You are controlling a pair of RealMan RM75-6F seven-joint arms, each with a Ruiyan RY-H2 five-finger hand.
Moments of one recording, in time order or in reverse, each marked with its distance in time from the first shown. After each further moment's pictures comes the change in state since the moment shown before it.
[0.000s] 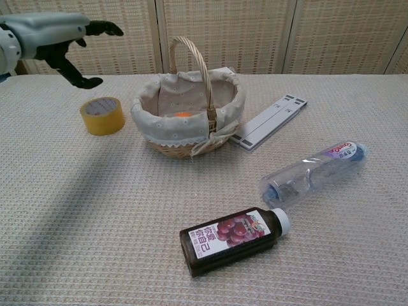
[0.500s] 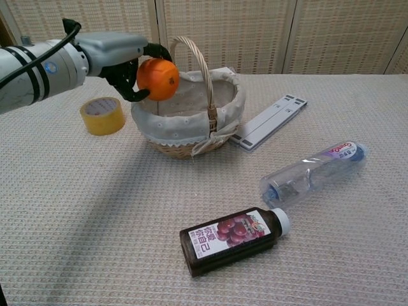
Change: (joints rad) left arm -0.120 -0.200 -0.055 0.184 -0.009 -0.123 0.099; right arm 0.005 -0.004 0.003 0.002 0.012 -0.013 0.003
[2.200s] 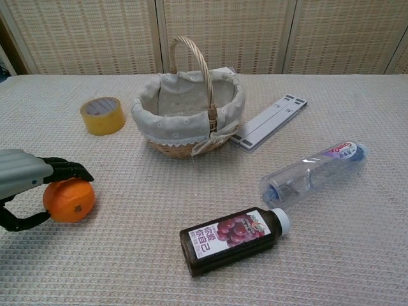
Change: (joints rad) left arm 0.443 0.167 0.315 -0.060 0.526 -0.067 -0.227; right arm -0.007 -0.008 -0.006 0.015 -0.038 0.036 -0.026
